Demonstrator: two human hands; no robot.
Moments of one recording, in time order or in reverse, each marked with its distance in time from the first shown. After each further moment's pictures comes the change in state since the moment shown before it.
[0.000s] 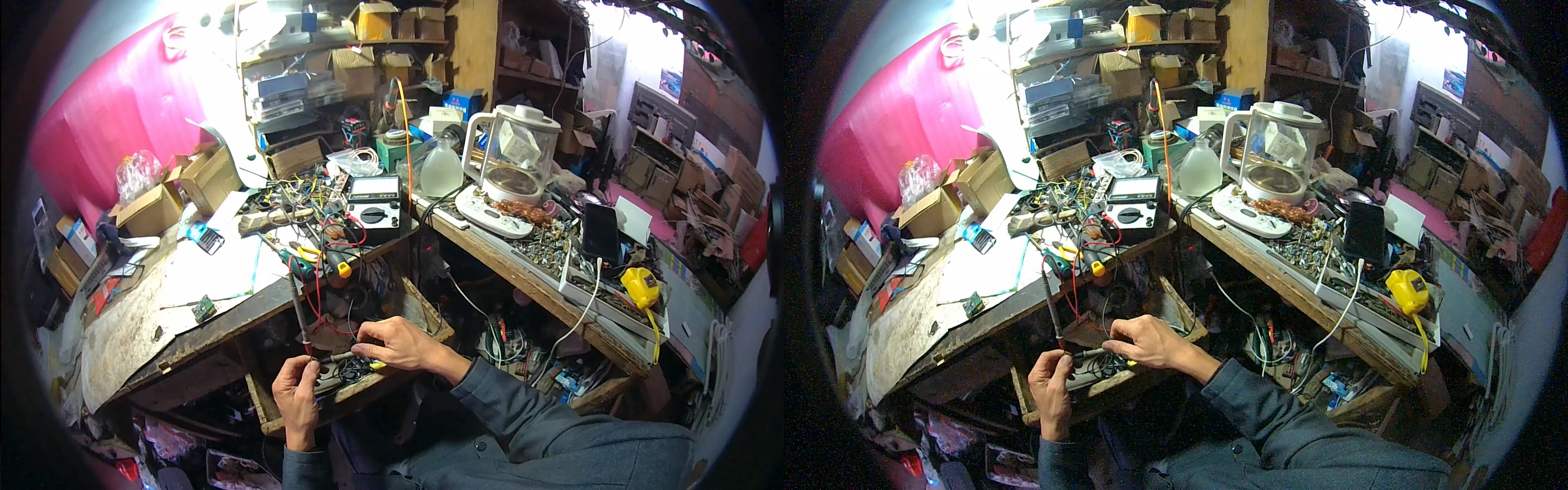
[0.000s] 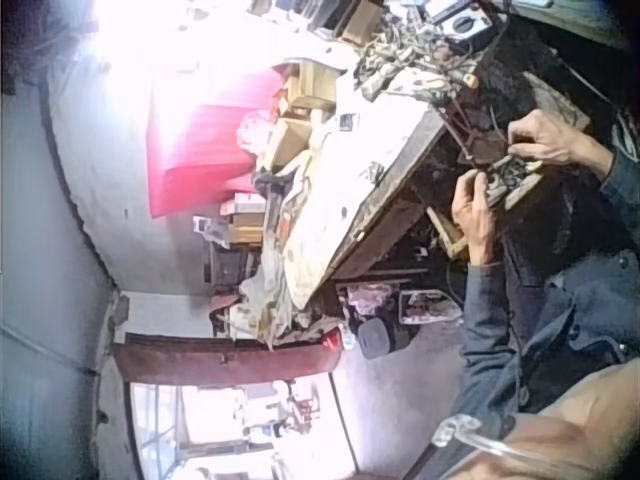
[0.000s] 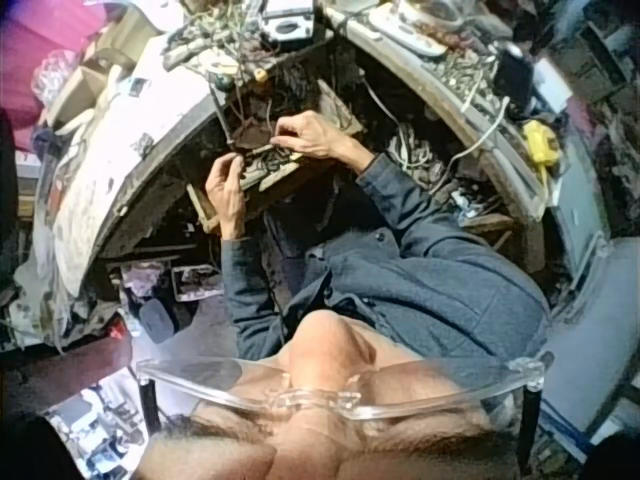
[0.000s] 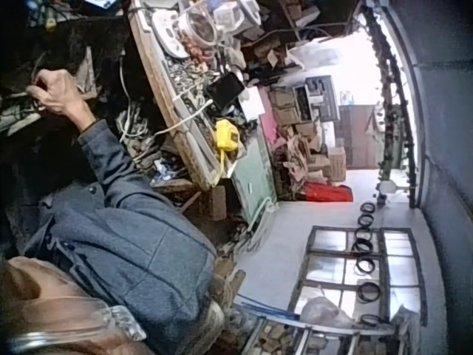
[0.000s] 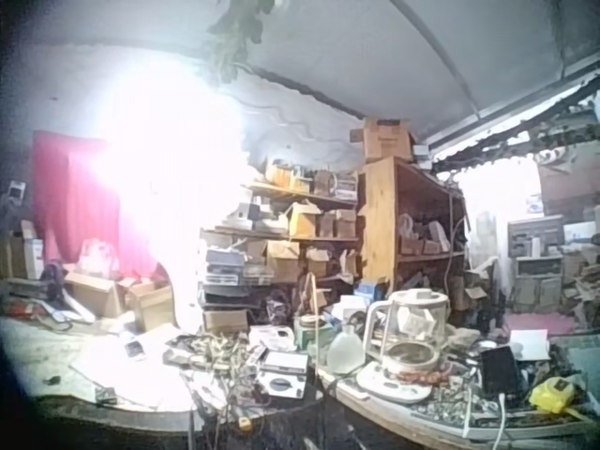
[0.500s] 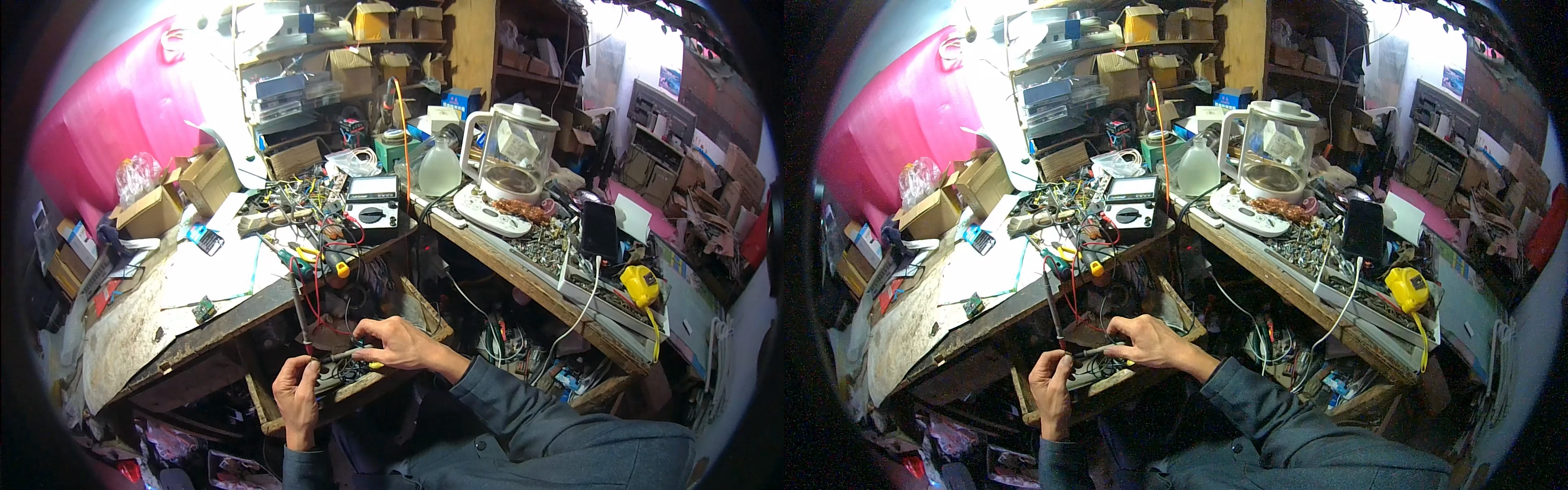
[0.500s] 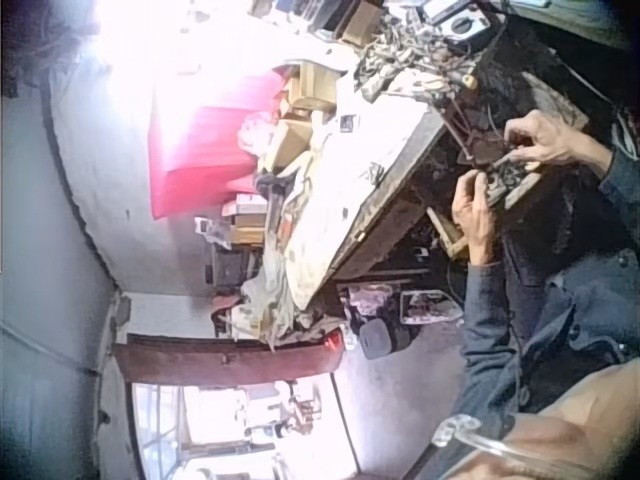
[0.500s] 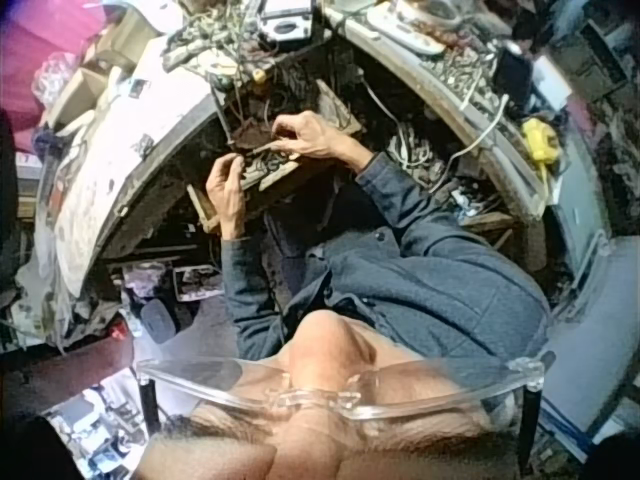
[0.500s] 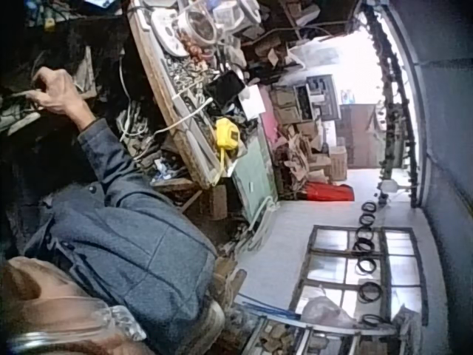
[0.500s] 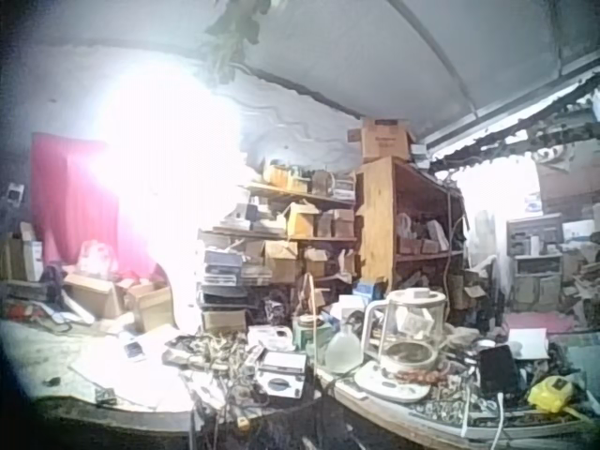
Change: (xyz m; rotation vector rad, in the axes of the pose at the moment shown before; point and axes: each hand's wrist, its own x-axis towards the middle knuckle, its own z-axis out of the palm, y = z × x) left_hand 0.001 -0.003 0.000 0.009 -0.013 0.006; right_hand -0.001 0.003 0.000 0.031 -0.009 -0.011
